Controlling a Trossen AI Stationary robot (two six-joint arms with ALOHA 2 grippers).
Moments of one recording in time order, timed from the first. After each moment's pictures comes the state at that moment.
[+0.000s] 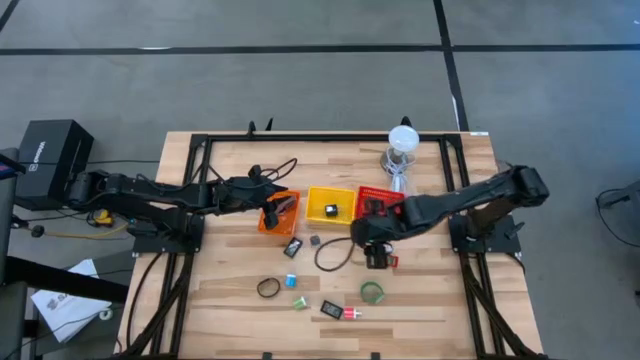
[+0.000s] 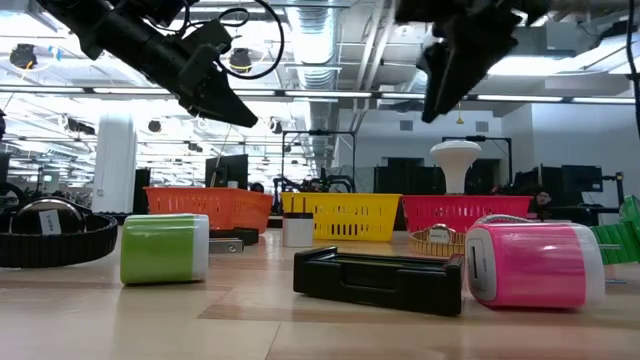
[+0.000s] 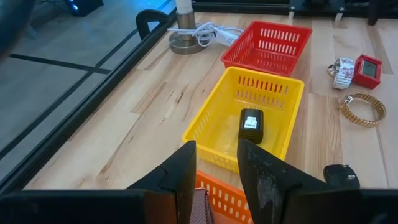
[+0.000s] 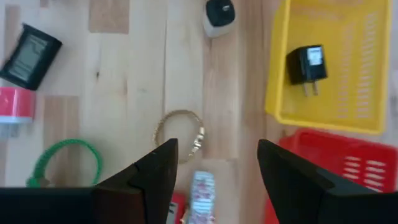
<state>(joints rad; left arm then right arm) 0.07 1.12 0.53 0.11 -0.33 -0.03 0.25 1.55 1.21 -0.82 0.19 0.19</state>
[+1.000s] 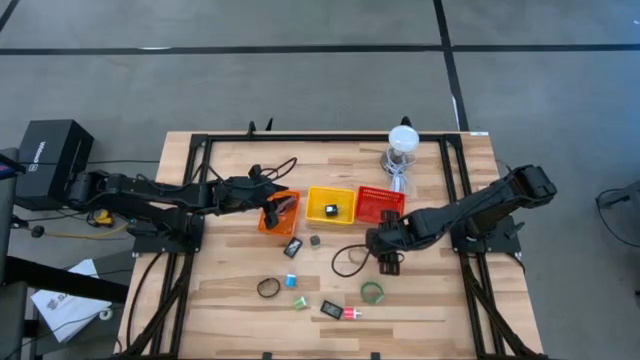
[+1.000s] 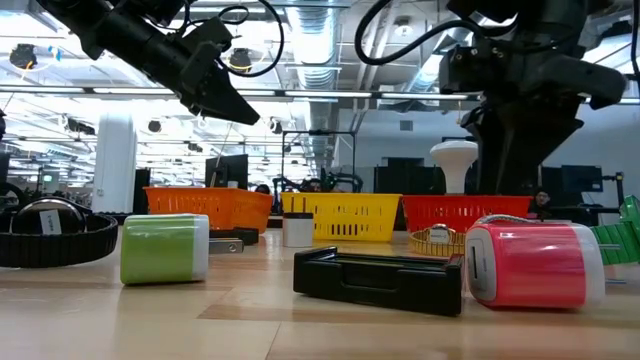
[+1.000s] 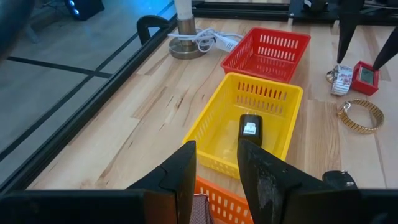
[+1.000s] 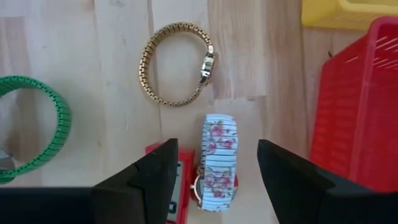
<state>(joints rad) 0.07 1.12 0.53 0.14 -0.33 -0.03 0.29 1.51 0.90 -0.67 0.19 0.32</state>
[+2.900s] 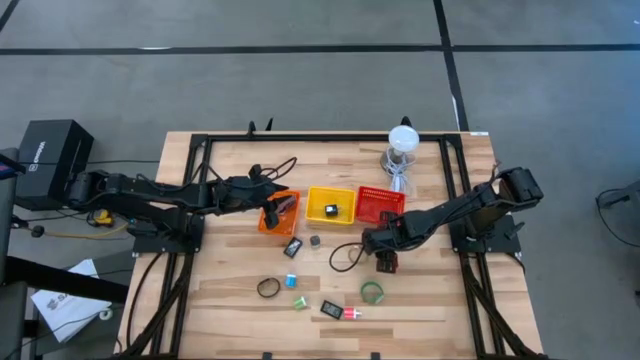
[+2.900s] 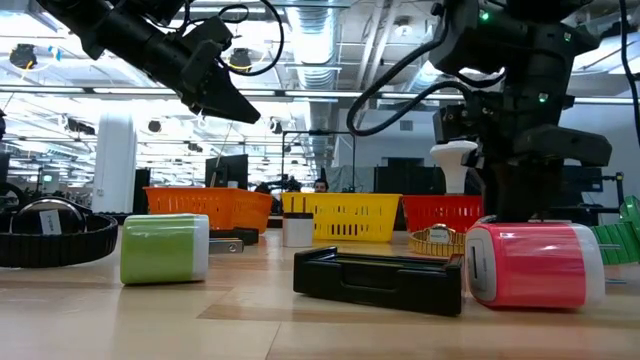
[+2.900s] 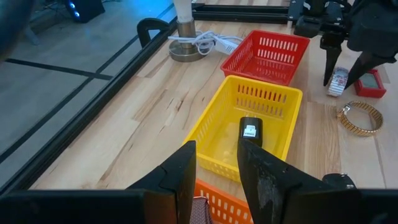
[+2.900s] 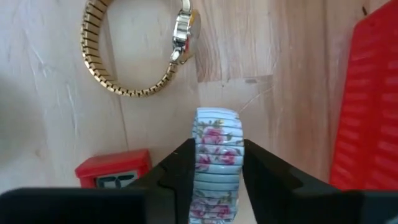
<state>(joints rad) 0.07 1.12 0.53 0.14 -0.33 -0.02 0.24 1.62 0.84 -0.57 0.16 0.31</state>
